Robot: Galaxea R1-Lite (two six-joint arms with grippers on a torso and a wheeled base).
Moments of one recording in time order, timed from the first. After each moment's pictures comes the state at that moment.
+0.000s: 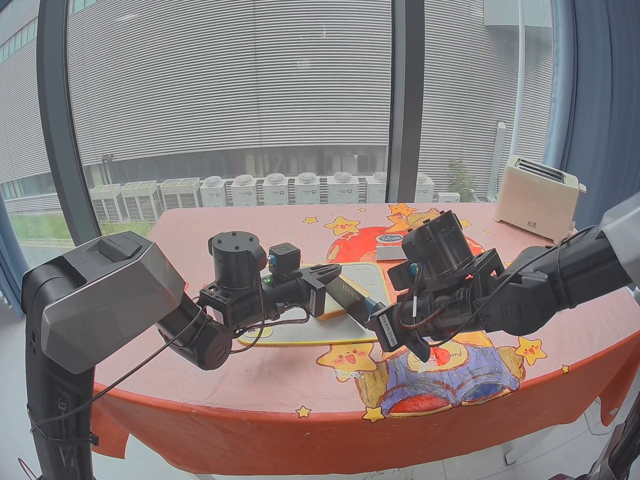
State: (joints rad) left arm -0.48 2.33 -1.07 -1.08 -0.39 0.00; right arm 0.67 2.00 -1.16 -0.05 -0.07 0.09
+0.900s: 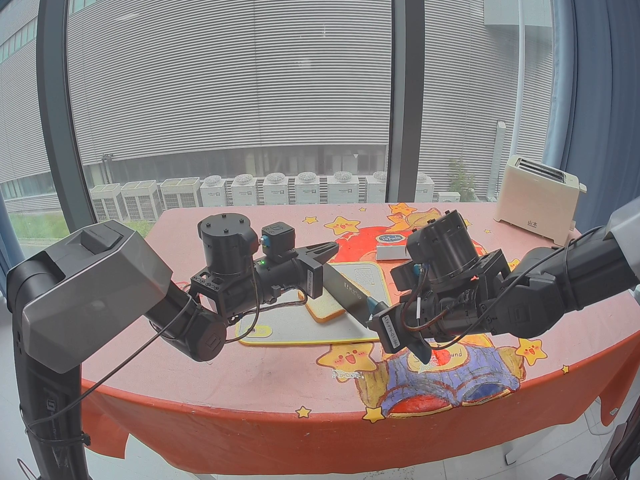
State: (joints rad) left arm -0.47 2.27 -1.09 -1.12 -0.36 -0.01; right arm 0.68 1.98 -1.13 -0.05 -0.07 0.09
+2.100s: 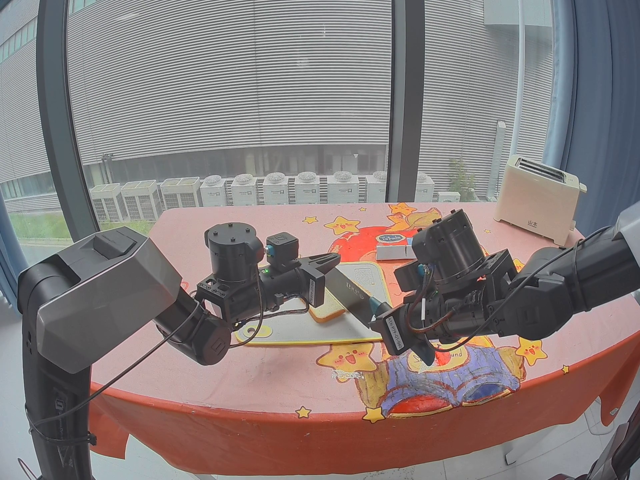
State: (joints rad) left arm -0.47 2.32 -1.10 -1.12 -0.37 -0.01; right arm 0.68 1.95 -1.11 -0.05 -0.07 0.09
